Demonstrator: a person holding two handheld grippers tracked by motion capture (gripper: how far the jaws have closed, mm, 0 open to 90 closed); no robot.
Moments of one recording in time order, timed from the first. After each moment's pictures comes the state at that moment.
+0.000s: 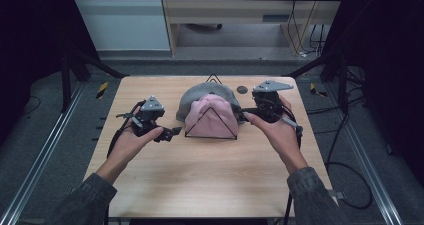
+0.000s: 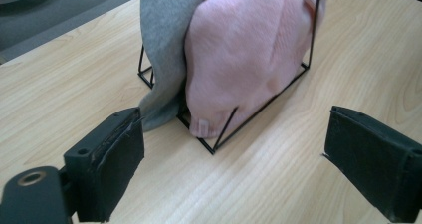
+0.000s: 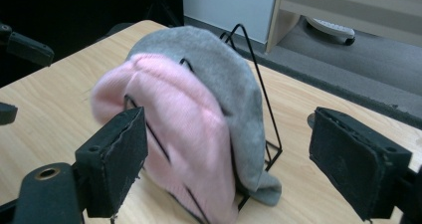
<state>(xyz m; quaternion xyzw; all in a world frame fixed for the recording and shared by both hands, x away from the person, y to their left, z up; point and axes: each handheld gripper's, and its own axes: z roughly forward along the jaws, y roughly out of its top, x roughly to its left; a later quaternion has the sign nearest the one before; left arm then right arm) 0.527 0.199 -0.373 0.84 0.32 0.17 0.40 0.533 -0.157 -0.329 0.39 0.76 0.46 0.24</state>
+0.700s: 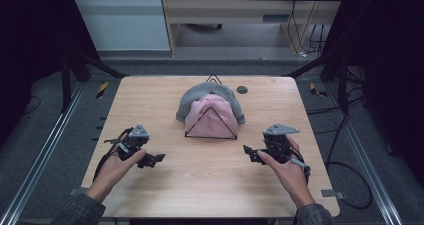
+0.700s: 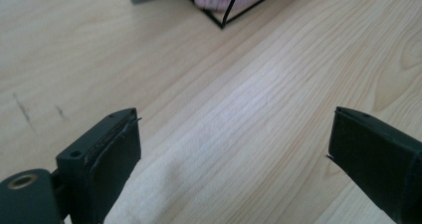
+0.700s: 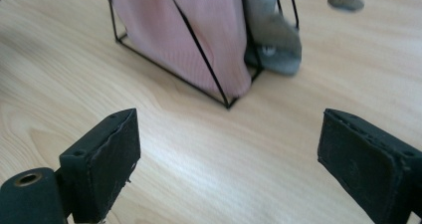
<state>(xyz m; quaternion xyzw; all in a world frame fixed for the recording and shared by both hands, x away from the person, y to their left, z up) 0.498 0.249 -0.449 0.86 0.36 0.12 0.33 0.479 -0.193 -0.434 0.43 0.78 0.41 0.19</state>
